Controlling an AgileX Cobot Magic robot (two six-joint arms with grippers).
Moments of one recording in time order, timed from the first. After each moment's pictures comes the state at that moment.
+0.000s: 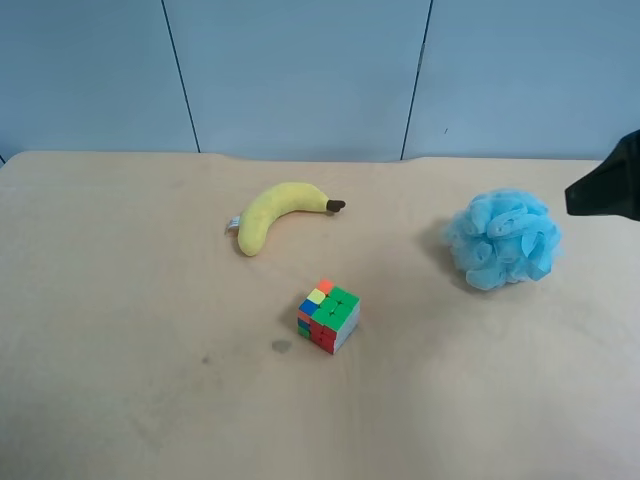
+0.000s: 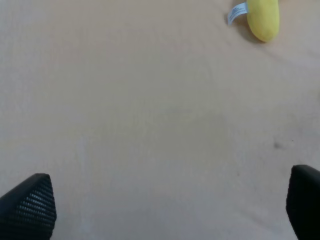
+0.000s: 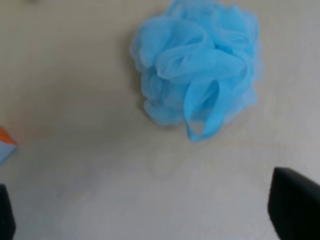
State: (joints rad) left arm 0.07 0.10 -0.51 -0.16 1.07 0.20; right arm 0.11 0.83 -0.76 0.16 0.88 -0.10
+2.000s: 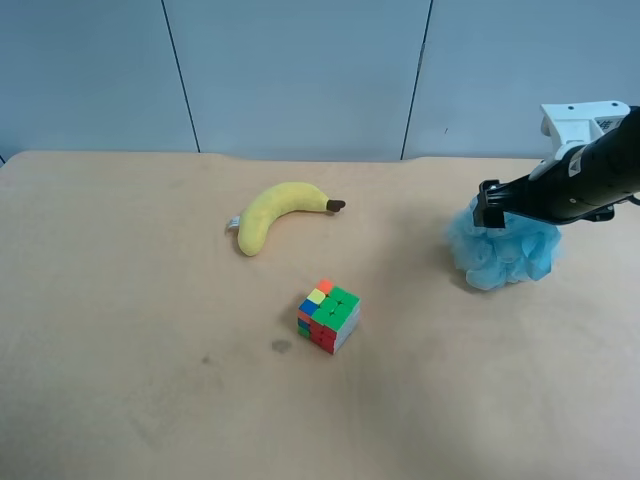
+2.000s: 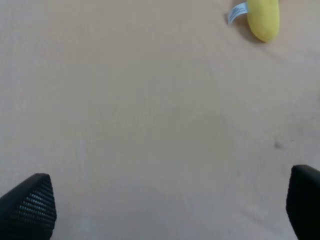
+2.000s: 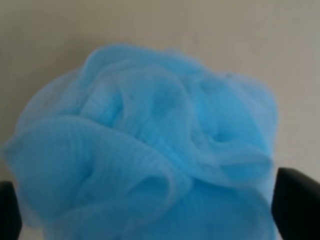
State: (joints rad) left arm 0.07 0.10 -0.51 -0.16 1.07 0.20; right arm 0.11 1.57 -0.77 -0.25 0.24 0.26
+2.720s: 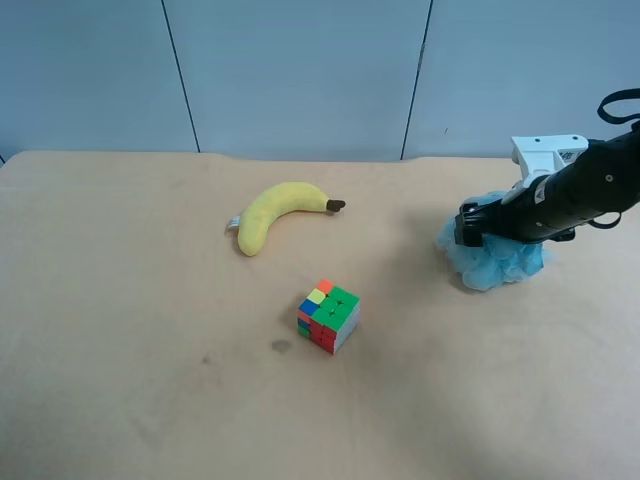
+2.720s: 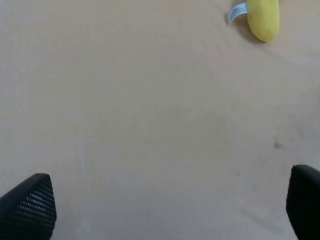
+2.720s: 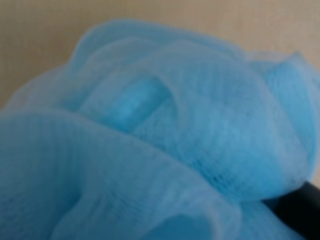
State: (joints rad) left arm 0.07 0.10 -0.51 -0.16 1.07 0.20; right arm 0.11 1.76 -0.77 -0.25 0.07 0.27
